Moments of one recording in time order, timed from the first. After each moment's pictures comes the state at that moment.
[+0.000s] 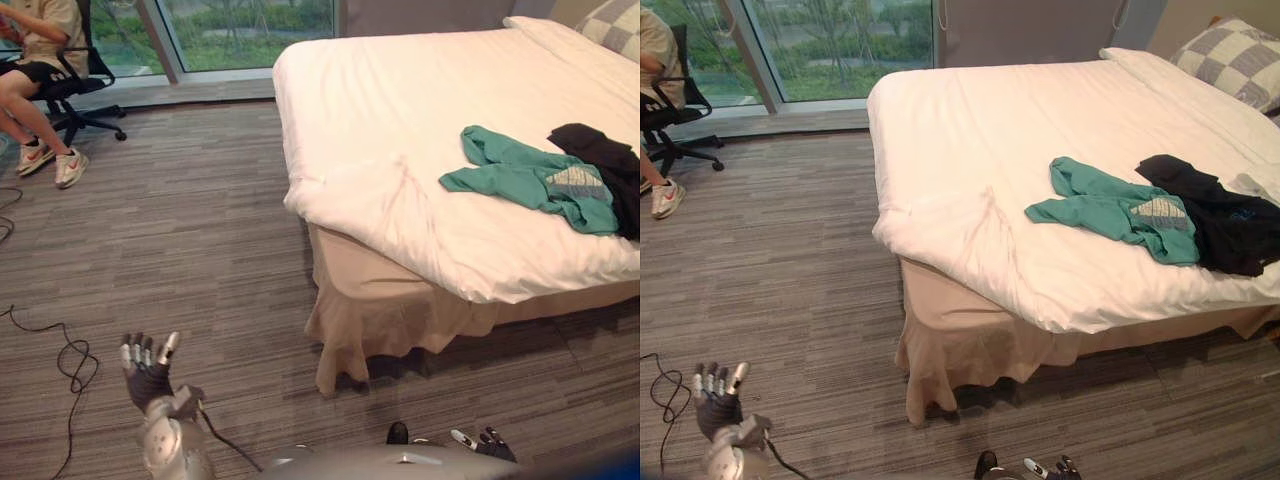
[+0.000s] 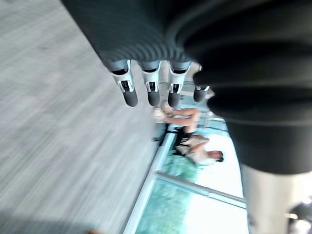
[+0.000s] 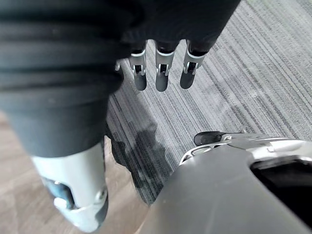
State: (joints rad) left arm 0.16 0.19 0.34 0.48 -0.63 -0.63 0.08; right arm 0.29 -0.09 -0.16 0.90 0.17 -0.08 0.00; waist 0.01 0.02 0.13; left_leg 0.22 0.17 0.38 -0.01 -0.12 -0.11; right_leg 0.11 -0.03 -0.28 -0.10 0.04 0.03
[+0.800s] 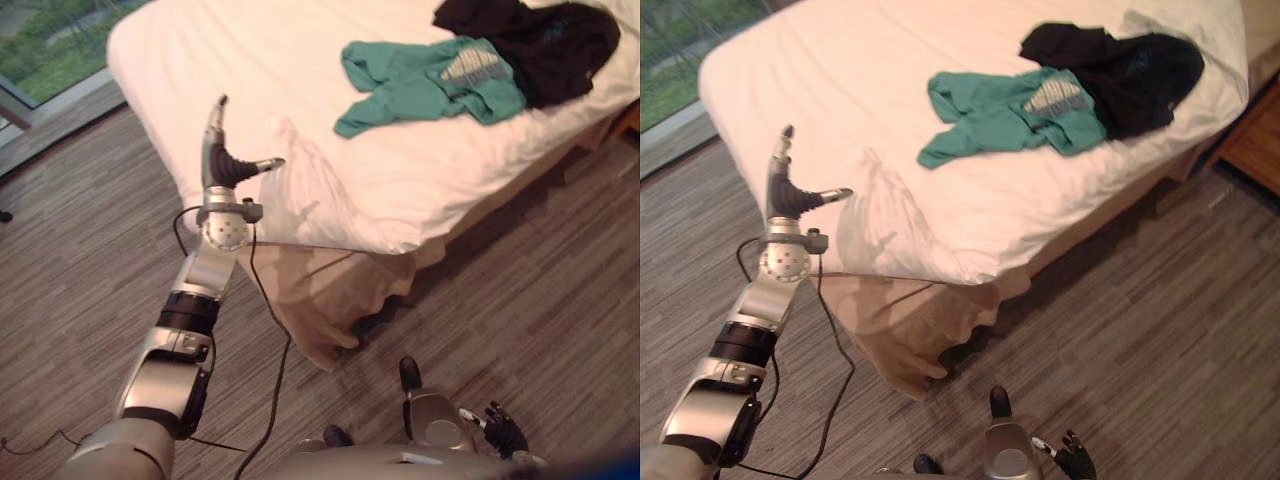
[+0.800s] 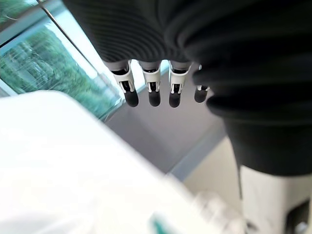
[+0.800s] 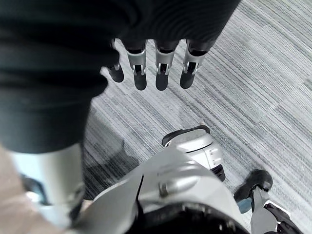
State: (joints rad) left arm -0.62 0.43 -0.16 0.43 0.25 0.05 0.43; right arm 0.26 -0.17 -0.11 0.75 0.15 -0.08 0.04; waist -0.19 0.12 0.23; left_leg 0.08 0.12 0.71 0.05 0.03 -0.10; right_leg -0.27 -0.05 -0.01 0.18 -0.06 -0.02
